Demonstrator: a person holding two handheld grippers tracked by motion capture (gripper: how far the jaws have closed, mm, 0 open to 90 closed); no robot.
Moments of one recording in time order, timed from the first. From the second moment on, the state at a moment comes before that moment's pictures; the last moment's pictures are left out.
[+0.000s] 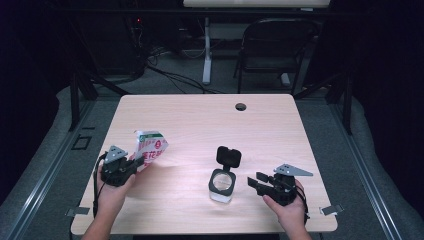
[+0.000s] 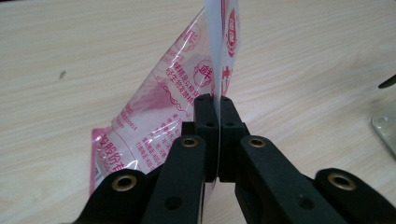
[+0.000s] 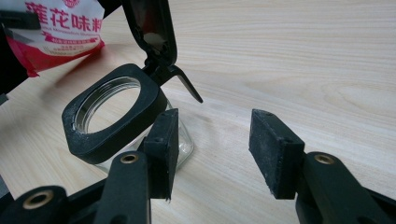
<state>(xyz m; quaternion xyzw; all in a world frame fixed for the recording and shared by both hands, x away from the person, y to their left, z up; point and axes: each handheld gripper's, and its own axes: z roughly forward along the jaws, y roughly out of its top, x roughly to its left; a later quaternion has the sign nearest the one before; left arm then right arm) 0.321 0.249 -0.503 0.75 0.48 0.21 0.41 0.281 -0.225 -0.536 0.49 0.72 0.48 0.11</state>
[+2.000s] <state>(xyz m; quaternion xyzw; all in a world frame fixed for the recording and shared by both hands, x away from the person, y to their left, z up) 0.305 0.154 -0.464 0.79 0.34 0.16 0.48 0.282 -0.229 -0.535 0.49 0.71 0.49 0.11</state>
